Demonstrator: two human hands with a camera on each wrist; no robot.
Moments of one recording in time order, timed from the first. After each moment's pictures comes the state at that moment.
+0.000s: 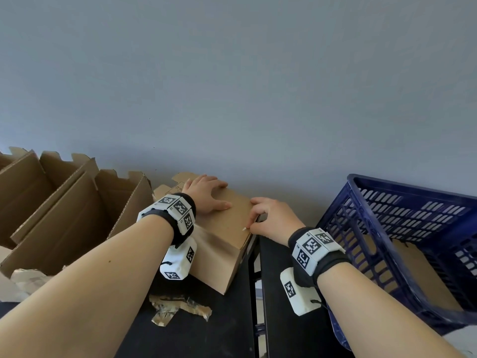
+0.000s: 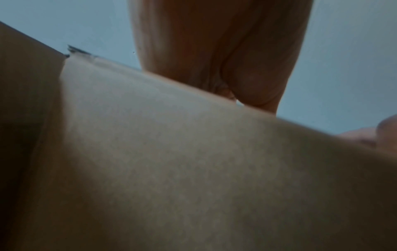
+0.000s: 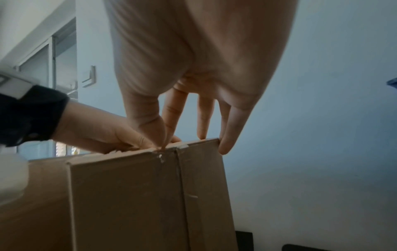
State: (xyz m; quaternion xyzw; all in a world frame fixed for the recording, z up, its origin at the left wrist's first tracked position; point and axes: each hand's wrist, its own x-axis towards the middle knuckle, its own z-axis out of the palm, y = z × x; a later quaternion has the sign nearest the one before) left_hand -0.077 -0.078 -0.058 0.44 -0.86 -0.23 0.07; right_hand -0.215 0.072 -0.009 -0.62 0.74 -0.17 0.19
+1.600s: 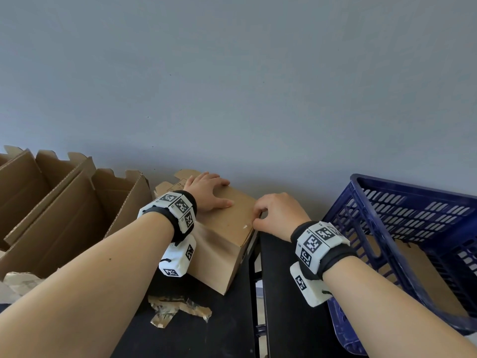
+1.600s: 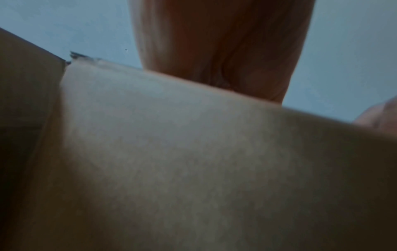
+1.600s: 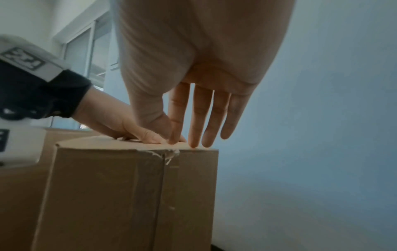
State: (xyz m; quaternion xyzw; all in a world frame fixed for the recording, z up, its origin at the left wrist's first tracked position) left_hand -0.081 -0.087 -0.057 0.43 -0.87 -0.23 0.07; right_hand -0.226 0.056 -0.008 -0.65 0.74 -0.08 0.11
